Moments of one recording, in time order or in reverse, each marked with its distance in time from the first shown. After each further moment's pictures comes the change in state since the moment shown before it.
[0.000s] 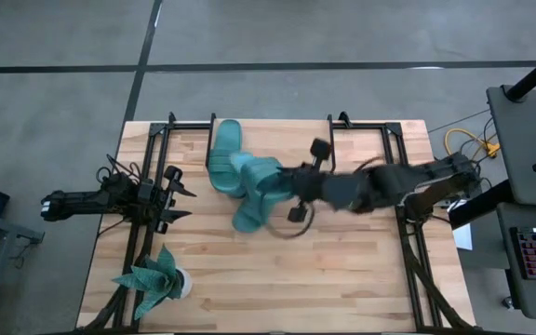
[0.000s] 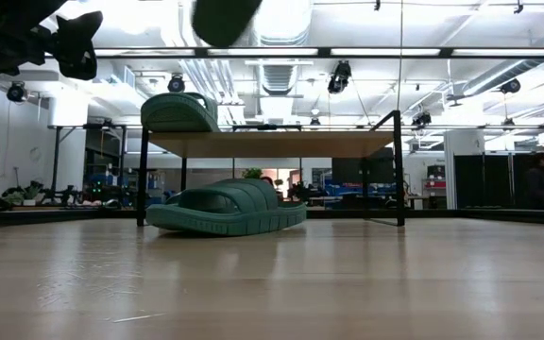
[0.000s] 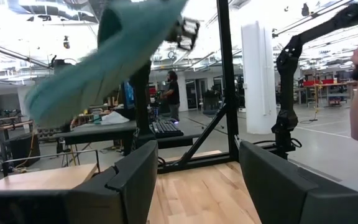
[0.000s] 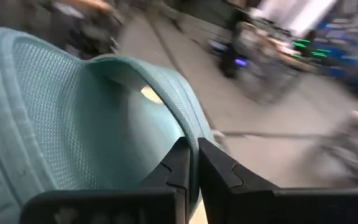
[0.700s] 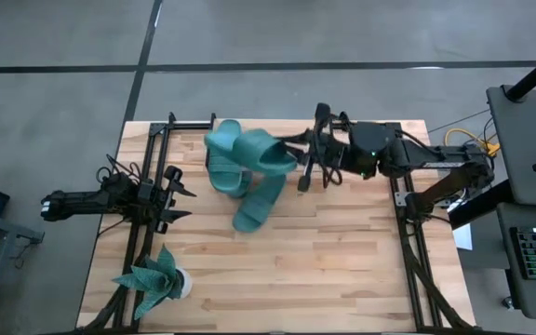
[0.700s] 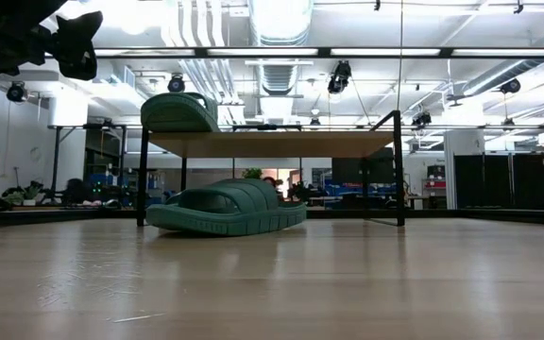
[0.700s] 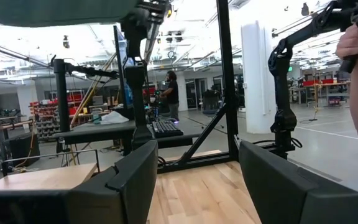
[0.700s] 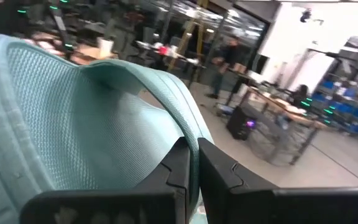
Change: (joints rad) left arm 0.000 0.000 0.000 -0.001 0.000 0.000; right arm -0.221 -0.146 -0.186 0.422 -0.363 -0.183
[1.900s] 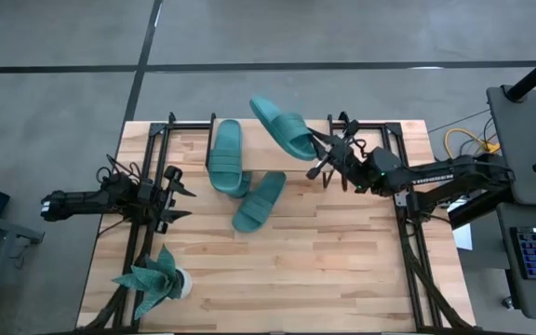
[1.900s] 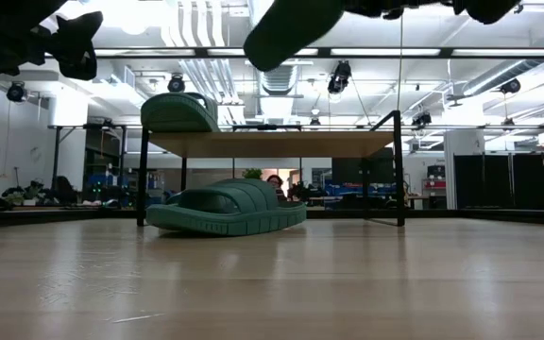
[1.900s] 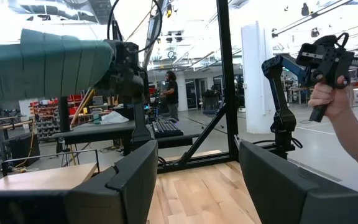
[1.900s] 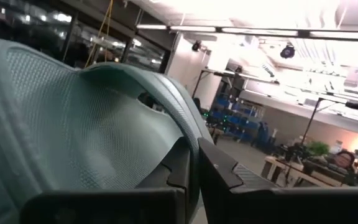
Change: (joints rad) left arm 0.000 0.000 0.000 0.000 0.000 0.000; right arm -0.104 -0.198 -0.870 1.019 0.235 -0.202
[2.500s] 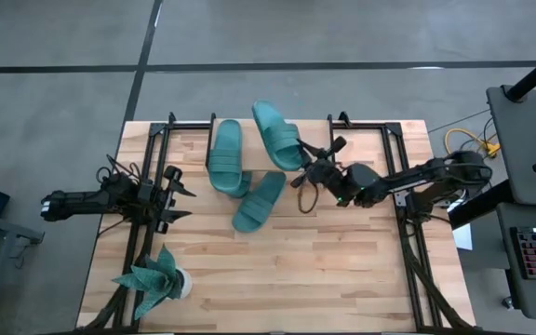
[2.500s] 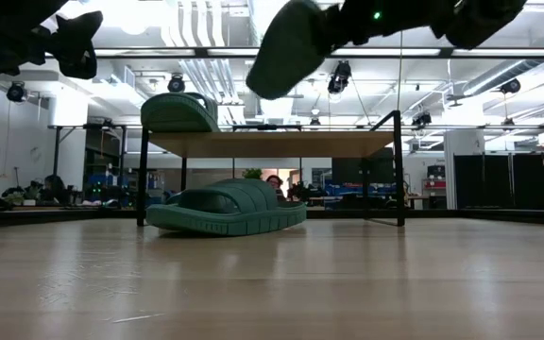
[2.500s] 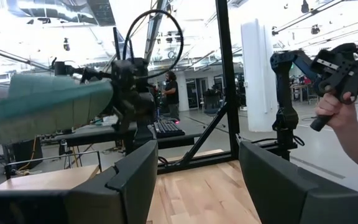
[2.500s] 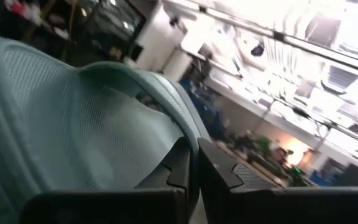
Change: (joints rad) left arm 0.000 0.000 0.000 0.000 0.000 0.021; right arm 0.067 0.251 0.006 0.242 0.221 -0.273
